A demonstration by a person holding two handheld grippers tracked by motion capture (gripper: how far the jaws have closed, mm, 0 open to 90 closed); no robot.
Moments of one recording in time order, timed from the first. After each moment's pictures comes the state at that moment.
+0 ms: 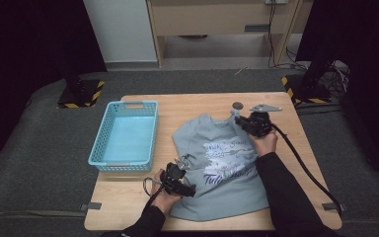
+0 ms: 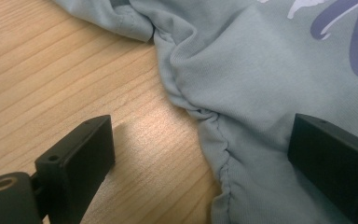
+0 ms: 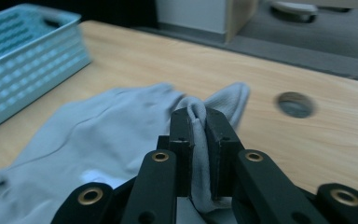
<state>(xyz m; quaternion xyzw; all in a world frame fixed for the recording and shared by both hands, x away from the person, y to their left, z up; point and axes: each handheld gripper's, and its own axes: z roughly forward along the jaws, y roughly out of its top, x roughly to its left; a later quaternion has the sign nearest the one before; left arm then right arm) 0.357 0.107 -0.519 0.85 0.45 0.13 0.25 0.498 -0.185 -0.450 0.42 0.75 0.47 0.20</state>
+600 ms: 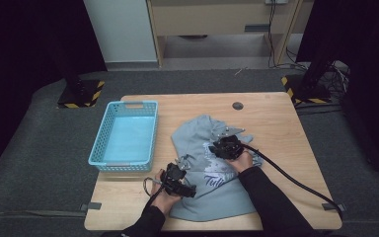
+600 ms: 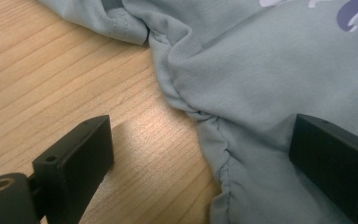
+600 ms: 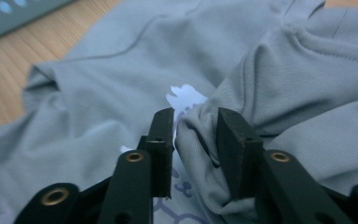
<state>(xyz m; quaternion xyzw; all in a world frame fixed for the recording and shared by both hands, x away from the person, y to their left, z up) 0.356 0.106 -0.519 0.85 0.44 0.12 0.25 0.471 -0.117 -0.516 0.36 0.83 0.41 0.13</state>
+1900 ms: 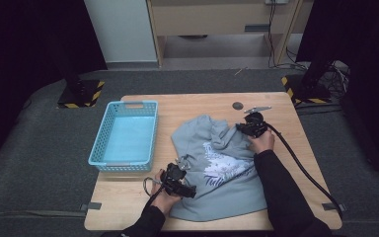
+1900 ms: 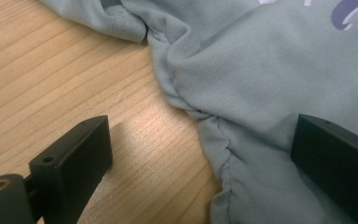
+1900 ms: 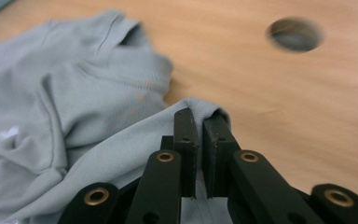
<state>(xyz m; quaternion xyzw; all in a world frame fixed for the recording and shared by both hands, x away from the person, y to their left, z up) 0.356 0.106 -0.518 0.86 0.44 0.12 0.24 0.538 -0.201 -0.489 0.48 0.78 0.38 0.17</state>
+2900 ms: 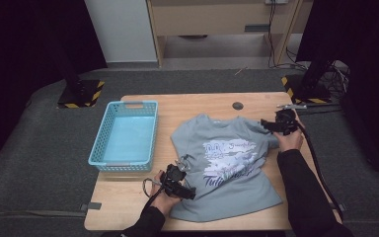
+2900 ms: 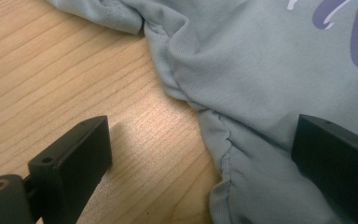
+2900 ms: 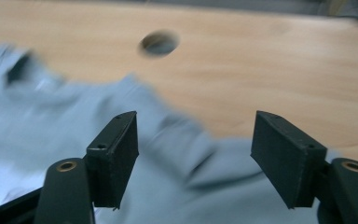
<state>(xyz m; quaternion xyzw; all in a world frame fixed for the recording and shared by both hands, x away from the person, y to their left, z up) 0.352 0.107 -0.518 0.86 0.44 0.12 0.24 0.522 -0.278 -0.476 0.55 0.72 0.36 0.23</state>
